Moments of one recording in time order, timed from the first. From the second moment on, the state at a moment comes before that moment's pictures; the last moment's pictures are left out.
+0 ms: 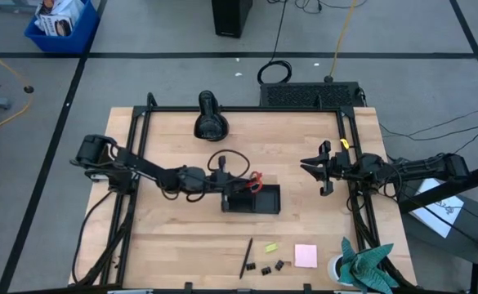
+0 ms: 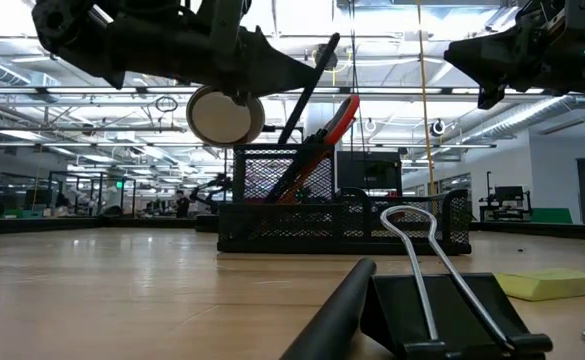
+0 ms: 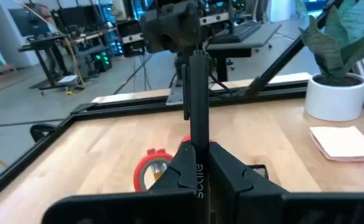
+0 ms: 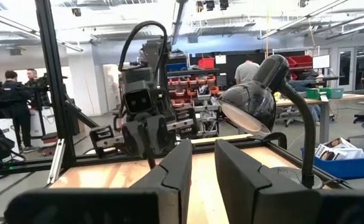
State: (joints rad) left arm -0.14 1.67 0.69 0.88 -0.19 0.12; right arm 0.01 0.45 0.02 0.65 0.11 0.07
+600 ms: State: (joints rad) left arm -0.09 1.67 0.69 0.82 -0.17 0.11; right arm 0.01 0.47 0.02 0.65 0.11 0.09
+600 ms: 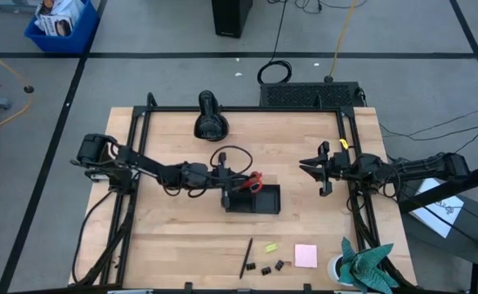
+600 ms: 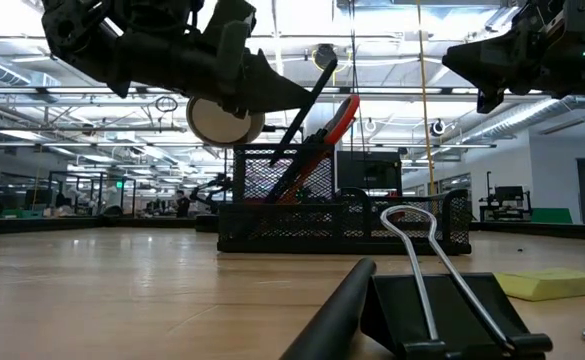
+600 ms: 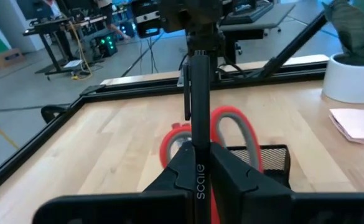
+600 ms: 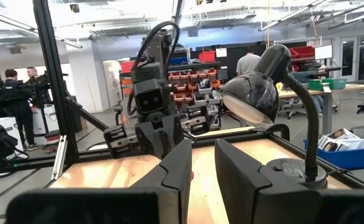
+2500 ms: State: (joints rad) left arm -0.13 1.67 0.68 0.72 -0.23 -0.05; right arm 0.01 0.47 0.02 0.69 0.11 0.11
